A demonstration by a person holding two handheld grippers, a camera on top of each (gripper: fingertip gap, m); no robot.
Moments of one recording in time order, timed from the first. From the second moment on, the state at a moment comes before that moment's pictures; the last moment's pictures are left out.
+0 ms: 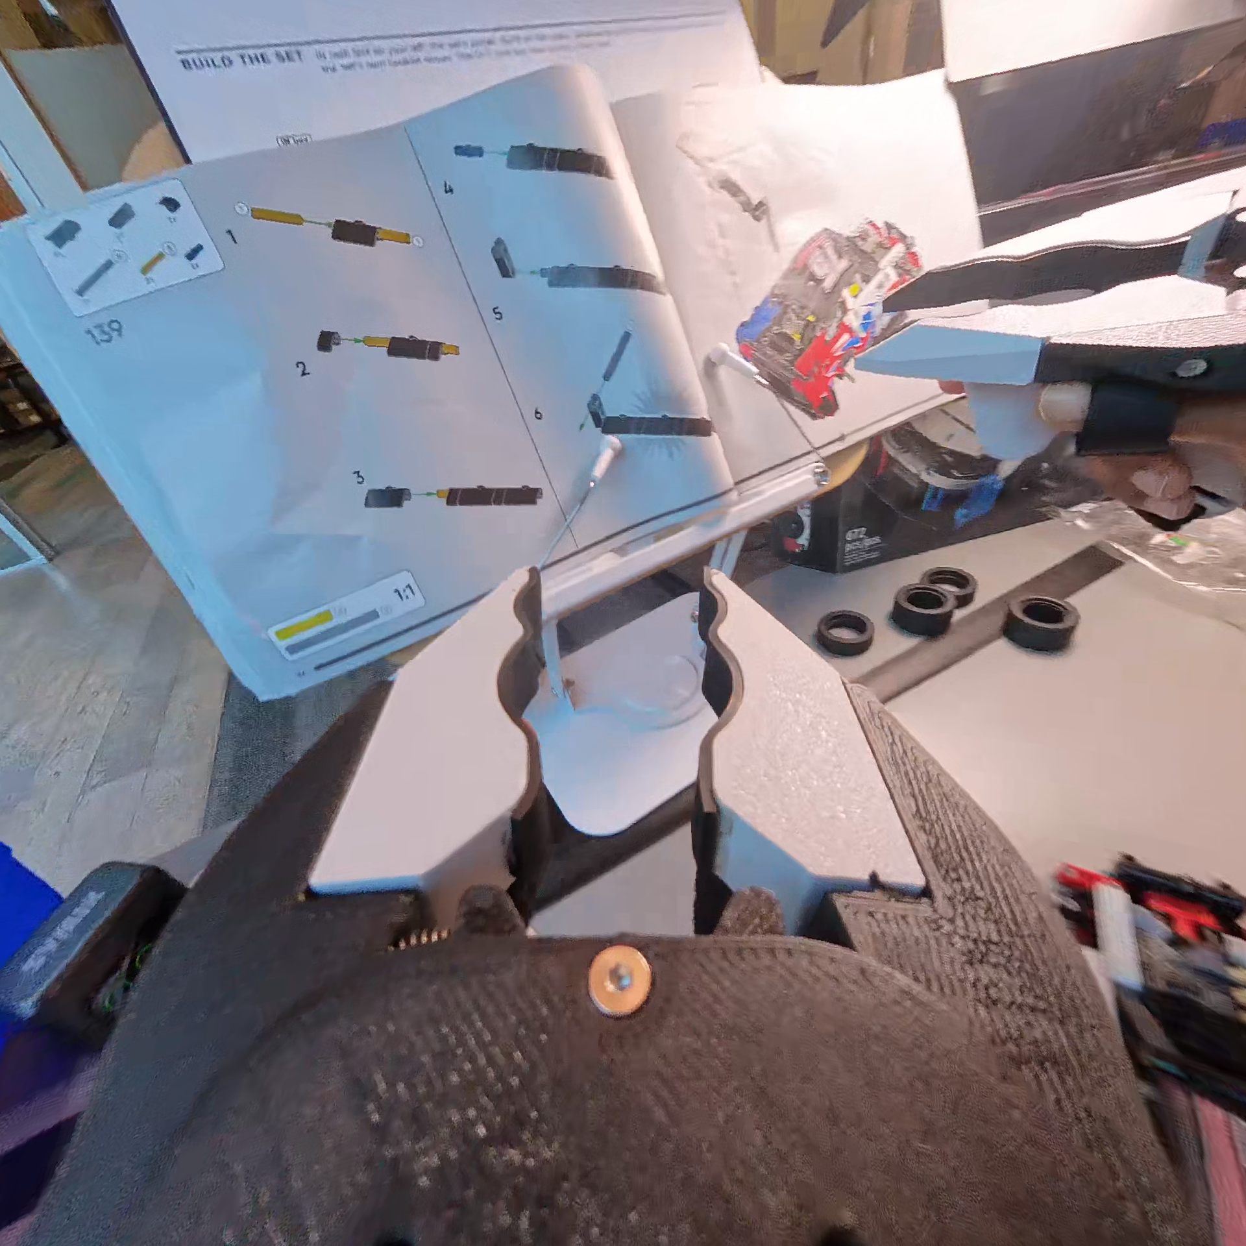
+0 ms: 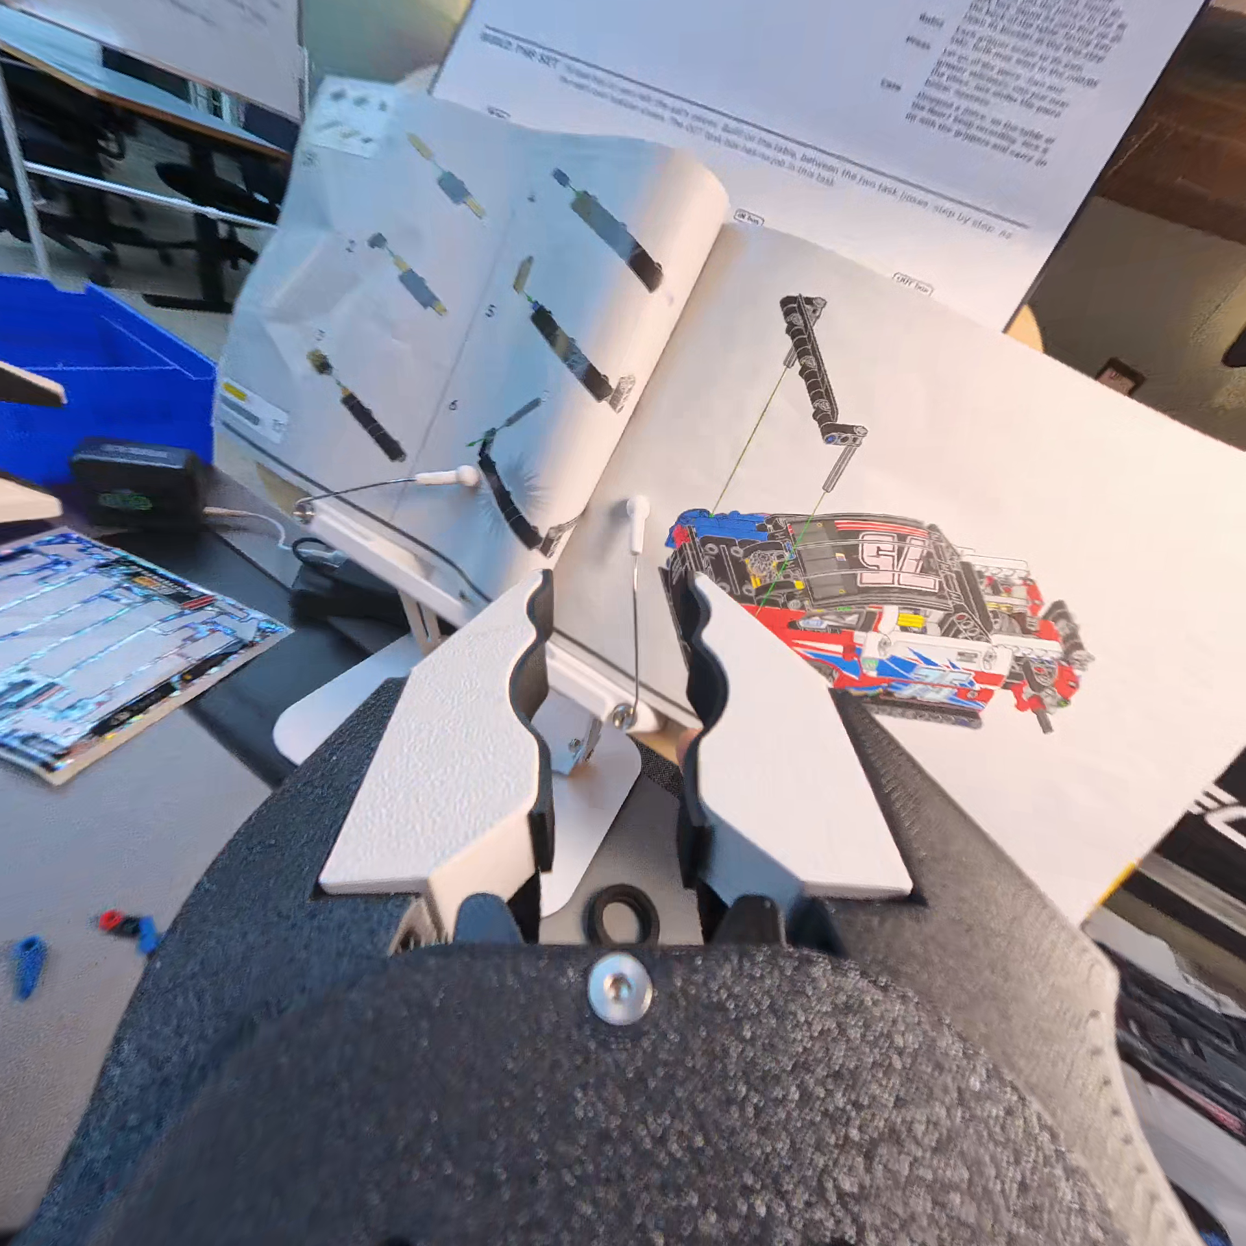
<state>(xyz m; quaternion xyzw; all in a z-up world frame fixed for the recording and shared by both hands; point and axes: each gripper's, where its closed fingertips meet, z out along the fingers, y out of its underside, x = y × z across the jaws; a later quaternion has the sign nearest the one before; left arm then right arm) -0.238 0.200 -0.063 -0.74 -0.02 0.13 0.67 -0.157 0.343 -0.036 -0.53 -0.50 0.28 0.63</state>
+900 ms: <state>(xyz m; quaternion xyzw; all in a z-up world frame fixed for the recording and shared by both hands) -0.343 0.246 -0.101 -0.62 -0.29 -0.06 0.72 -0.127 0.424 -0.117 -0.65 -0.35 0.37 0.56</state>
